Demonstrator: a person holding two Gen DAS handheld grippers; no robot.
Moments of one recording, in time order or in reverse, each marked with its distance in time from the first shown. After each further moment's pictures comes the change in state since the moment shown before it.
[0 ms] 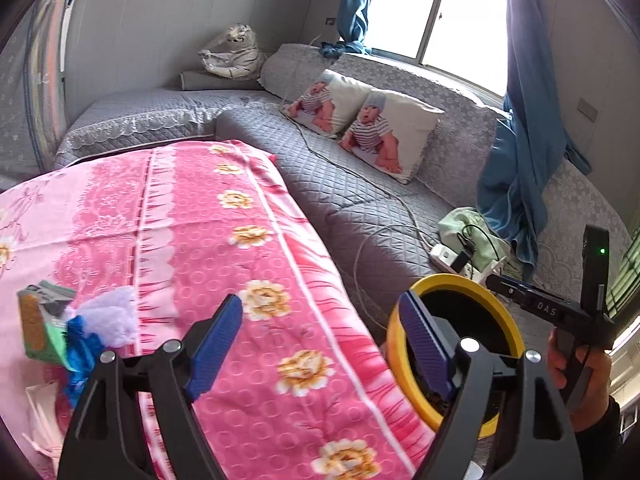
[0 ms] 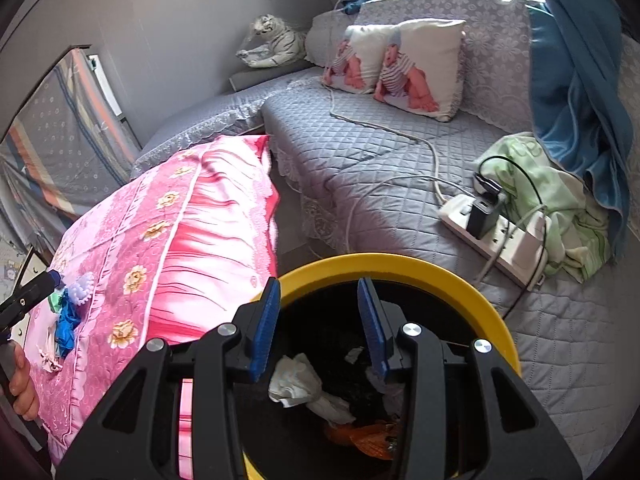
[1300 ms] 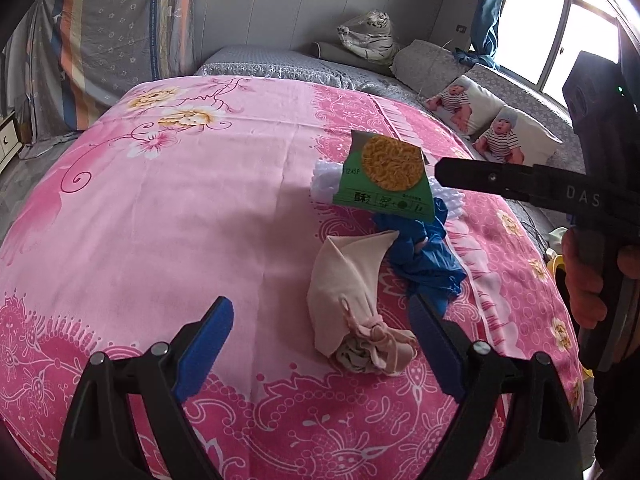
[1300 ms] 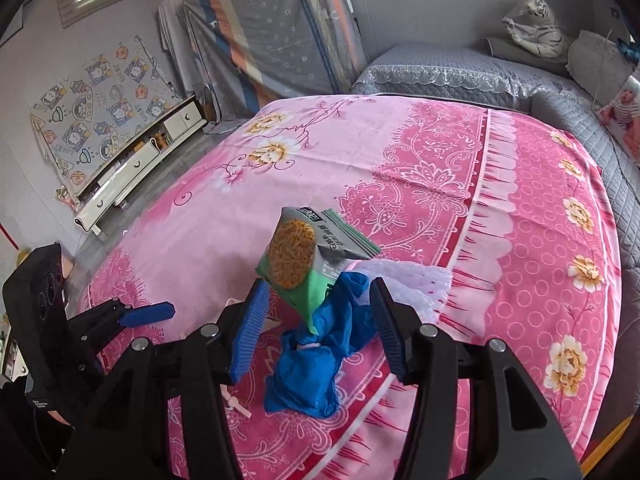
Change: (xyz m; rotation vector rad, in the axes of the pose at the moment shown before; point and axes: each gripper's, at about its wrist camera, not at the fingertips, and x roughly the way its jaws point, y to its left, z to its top) left arm -0.095 0.210 -0.112 -0.257 0.065 0.278; right arm 0.086 0.390 -0.033 -0.547 0.235 0.559
